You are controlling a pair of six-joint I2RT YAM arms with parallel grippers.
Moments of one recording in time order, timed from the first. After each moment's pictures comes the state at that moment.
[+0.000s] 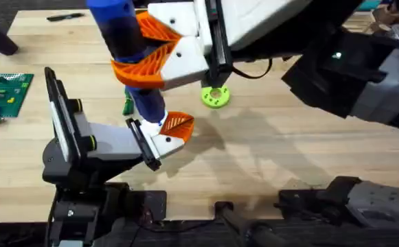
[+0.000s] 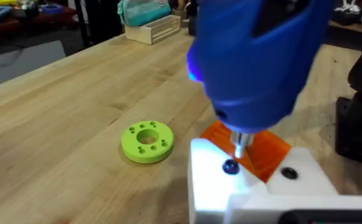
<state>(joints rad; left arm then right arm) -0.01 0.01 0.02 -0.11 1.03 0.04 0.73 1.36 0.99 0.49 -0.95 -0.21</state>
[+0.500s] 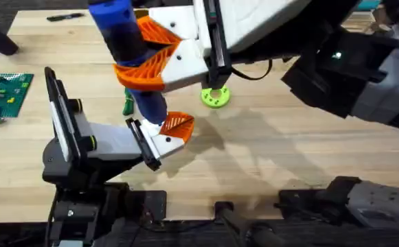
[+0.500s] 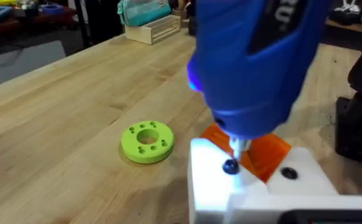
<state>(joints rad) -0.01 0.01 0.02 -0.11 1.03 0.04 0.73 1.36 0.99 0.46 -0.95 -0.24</state>
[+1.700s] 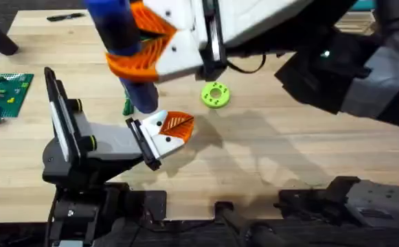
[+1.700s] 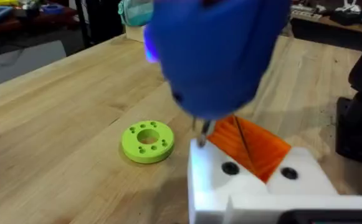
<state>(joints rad) -0.01 0.01 0.02 -0.11 1.03 0.04 0.73 1.39 1.00 0.58 -0.95 -0.24</state>
